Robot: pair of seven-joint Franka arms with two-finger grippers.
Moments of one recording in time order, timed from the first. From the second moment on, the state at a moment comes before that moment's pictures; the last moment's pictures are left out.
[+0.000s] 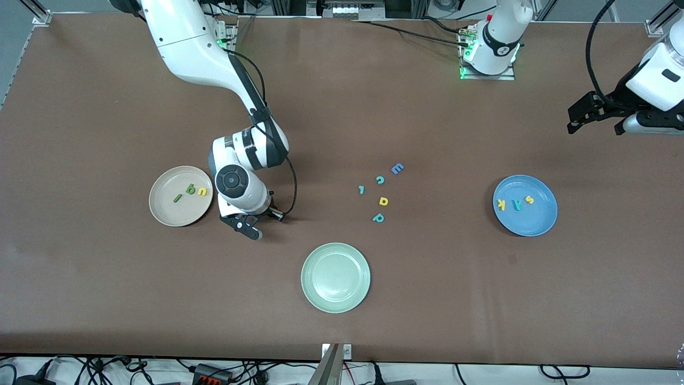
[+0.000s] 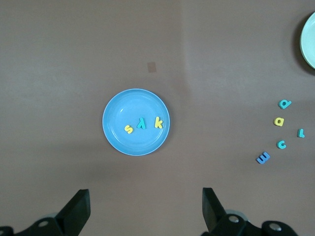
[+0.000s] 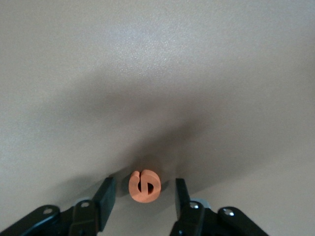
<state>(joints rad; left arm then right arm) -0.04 -0.10 0.00 -1.76 0.00 1.70 -0.03 0.64 0.76 -0.21 -1.63 0.23 2.31 0.83</state>
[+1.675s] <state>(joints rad) -0.04 -0.03 0.00 -1.66 0.00 1.66 -0.03 0.49 0.54 -0.49 -1.86 0.23 2.00 -0.11</state>
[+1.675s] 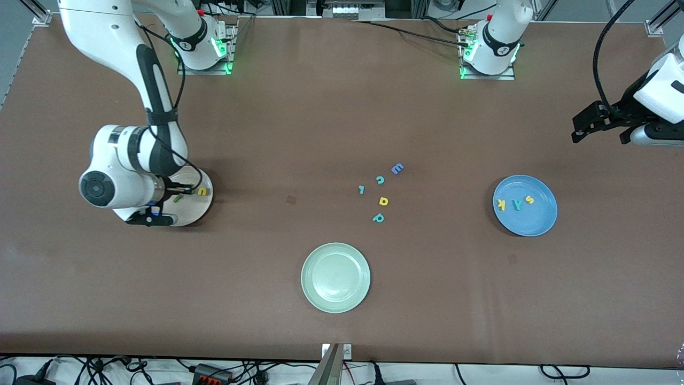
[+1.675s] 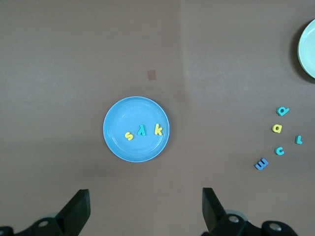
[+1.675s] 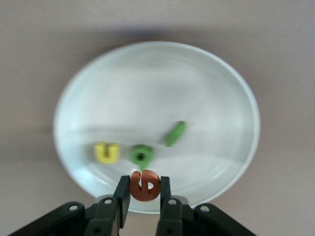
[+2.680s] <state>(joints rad) -0.04 -0.03 0.00 -1.65 0.00 1.64 -0.03 0.43 0.51 -0.52 -1.65 0.23 1.85 -0.23</state>
